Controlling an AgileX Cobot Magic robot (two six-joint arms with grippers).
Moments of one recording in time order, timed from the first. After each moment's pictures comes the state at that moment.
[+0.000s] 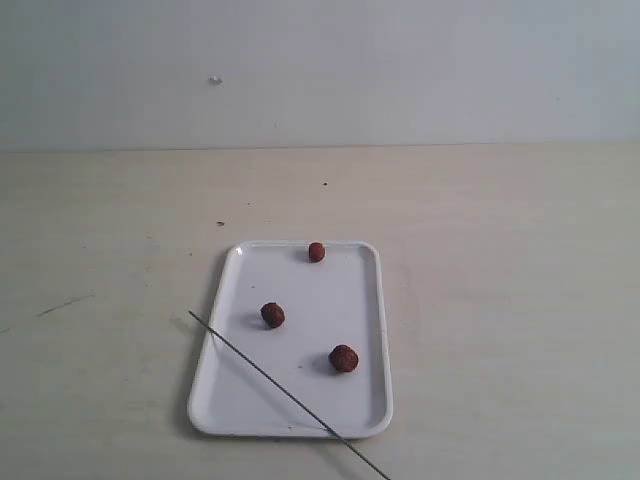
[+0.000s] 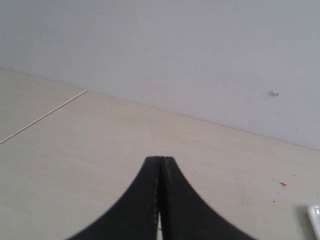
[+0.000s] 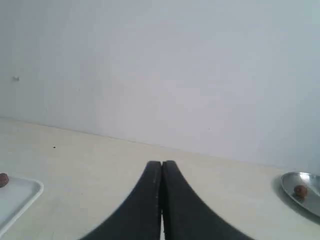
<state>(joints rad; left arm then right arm) 0.20 0.01 0.00 -0.19 0.16 0.03 -0.01 0.13 0.00 0.42 -0.04 -0.59</state>
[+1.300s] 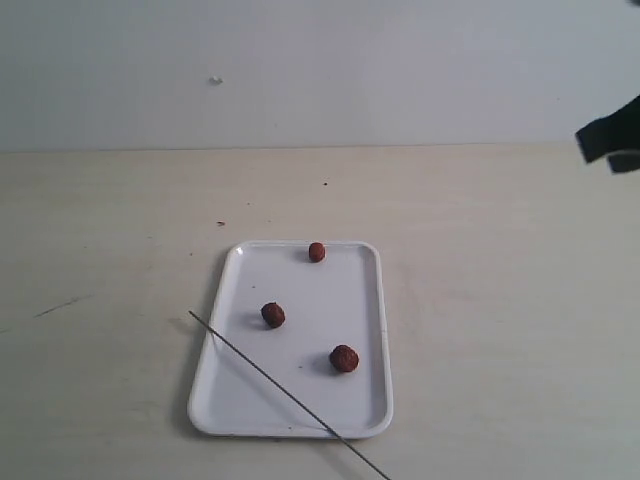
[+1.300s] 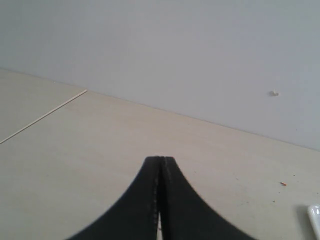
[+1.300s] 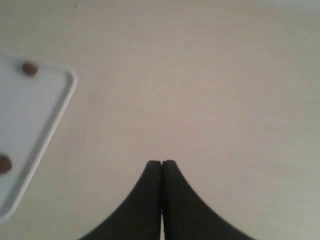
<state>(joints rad) 0.20 0.01 0.00 -0.19 0.16 0.03 0.05 1.21 -1.02 0.01 0.82 -0.10</state>
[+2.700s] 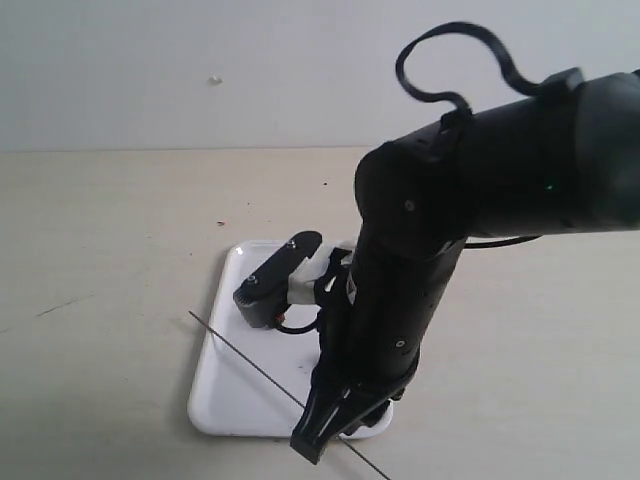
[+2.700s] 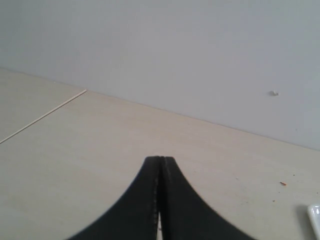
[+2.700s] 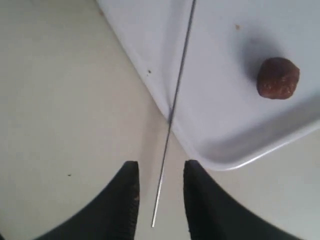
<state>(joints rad) 0.20 0.01 0.00 -0.19 0.16 0.03 0.68 1.76 -1.08 0.13 0.85 -0.21</state>
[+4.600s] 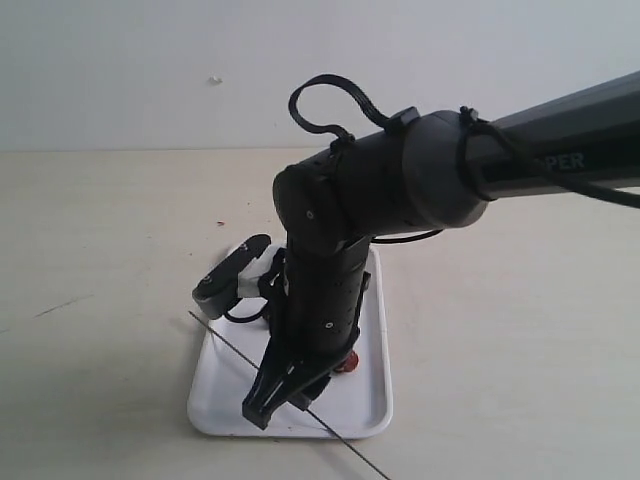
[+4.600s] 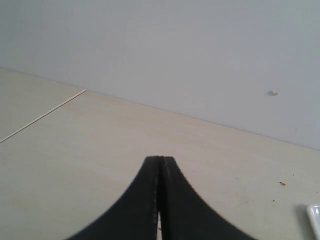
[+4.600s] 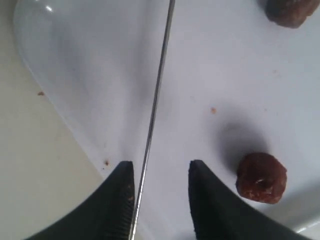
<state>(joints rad) 0.20 0.01 0.00 -0.19 0.16 0.03 0.68 2.03 -1.32 0.08 0.86 -0.21</state>
